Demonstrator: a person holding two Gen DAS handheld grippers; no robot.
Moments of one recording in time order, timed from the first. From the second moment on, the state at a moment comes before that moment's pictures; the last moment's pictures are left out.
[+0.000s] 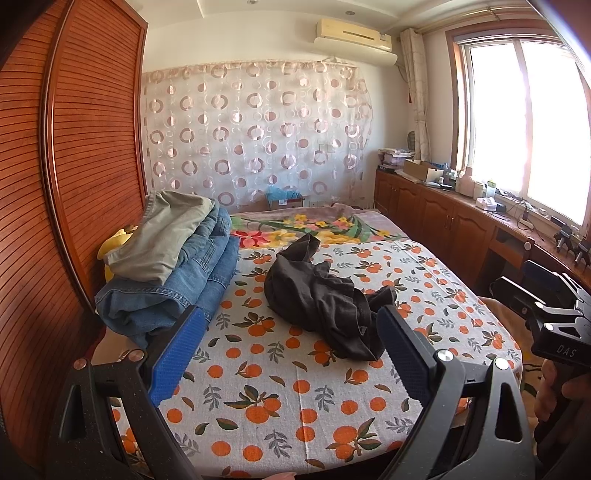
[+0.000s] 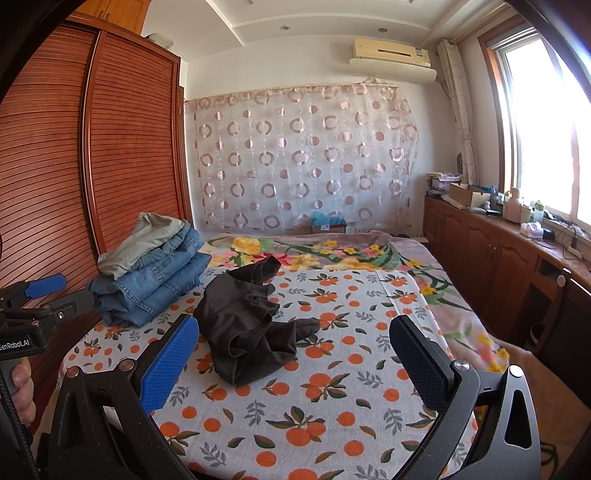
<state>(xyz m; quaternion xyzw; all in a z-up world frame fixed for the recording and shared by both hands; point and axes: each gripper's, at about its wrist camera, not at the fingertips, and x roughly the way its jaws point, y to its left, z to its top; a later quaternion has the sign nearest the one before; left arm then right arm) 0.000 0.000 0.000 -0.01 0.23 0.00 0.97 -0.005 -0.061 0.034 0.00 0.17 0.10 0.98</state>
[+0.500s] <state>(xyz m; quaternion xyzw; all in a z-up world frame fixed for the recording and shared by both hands) -0.003 -0.004 0.001 -0.01 0.23 0.00 0.97 -0.006 -0.062 0.035 0.00 0.17 0.10 0.98</state>
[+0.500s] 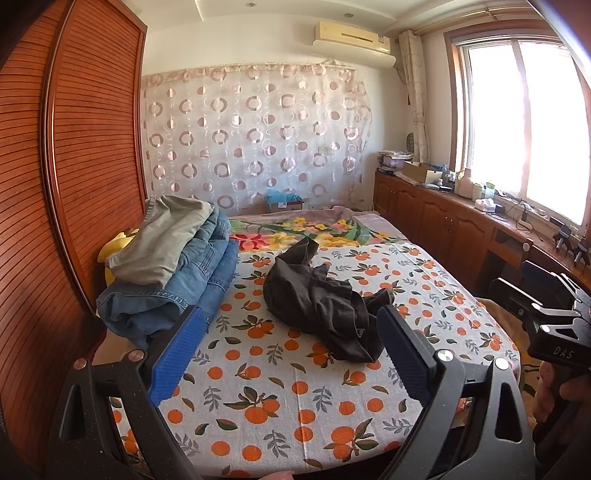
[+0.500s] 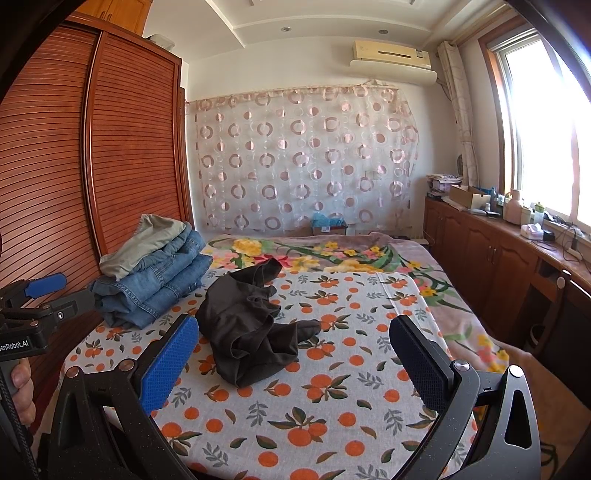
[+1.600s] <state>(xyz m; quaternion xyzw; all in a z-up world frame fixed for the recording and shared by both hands) -0.008 -0.006 0.008 -0.01 0.22 0.00 0.97 -0.007 -0.062 0.035 0.00 0.17 0.10 0.98</state>
